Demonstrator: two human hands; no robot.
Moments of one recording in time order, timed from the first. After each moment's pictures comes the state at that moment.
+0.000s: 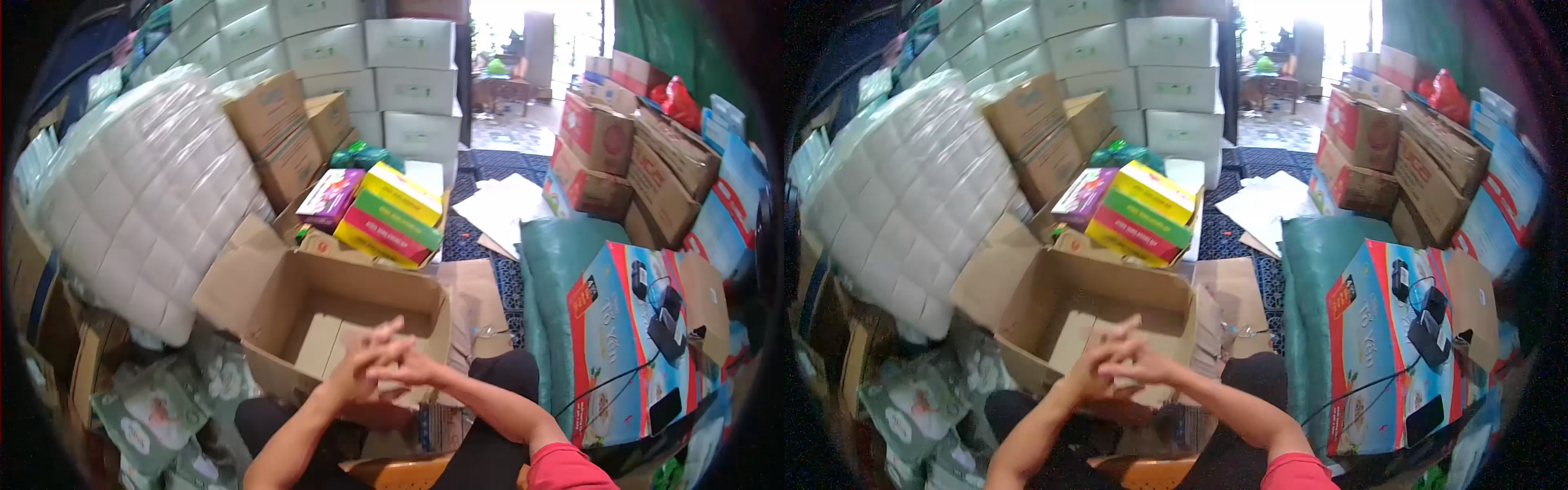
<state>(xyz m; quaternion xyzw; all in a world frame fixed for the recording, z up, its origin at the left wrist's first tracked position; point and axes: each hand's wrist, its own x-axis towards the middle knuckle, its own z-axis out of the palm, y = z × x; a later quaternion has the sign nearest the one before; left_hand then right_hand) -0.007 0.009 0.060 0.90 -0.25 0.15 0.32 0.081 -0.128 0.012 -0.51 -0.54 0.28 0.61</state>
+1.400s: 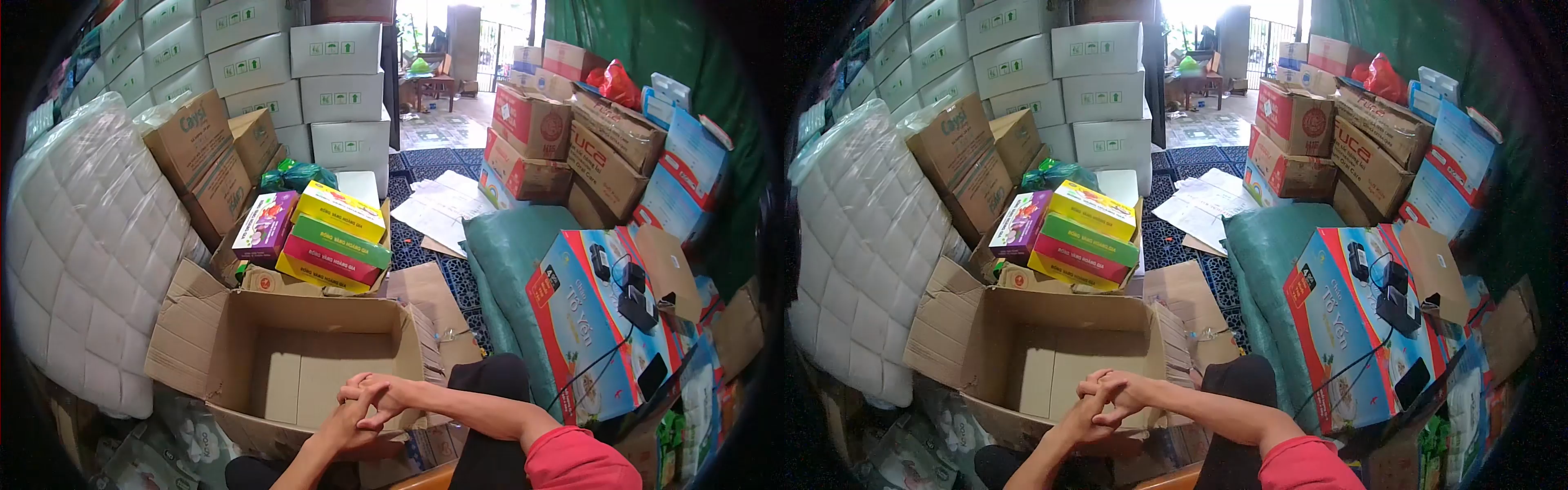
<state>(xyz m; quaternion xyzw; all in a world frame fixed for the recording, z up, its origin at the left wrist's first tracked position) -0.002 0.015 0.017 0.89 -0.22 0.01 0.40 0.105 -0.120 -0.016 -0.64 -0.64 0.19 0.38</state>
